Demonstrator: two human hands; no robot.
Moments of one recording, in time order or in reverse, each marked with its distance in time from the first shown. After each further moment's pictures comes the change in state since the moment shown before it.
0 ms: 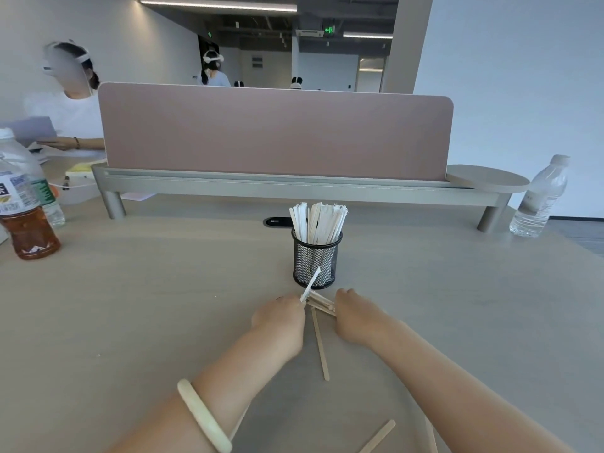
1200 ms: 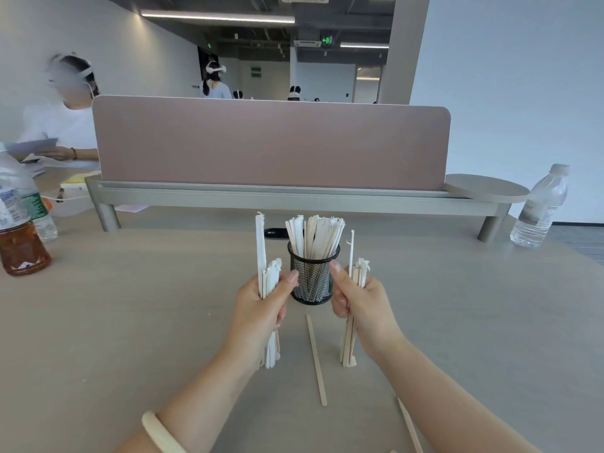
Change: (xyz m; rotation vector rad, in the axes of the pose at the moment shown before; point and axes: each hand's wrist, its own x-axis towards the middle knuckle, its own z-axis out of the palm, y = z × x) left_hand 0.004 -0.014 -0.014 -1.545 0.487 0.138; right_hand 0.003 0.007 -0.012 1.496 0.375 -0.268
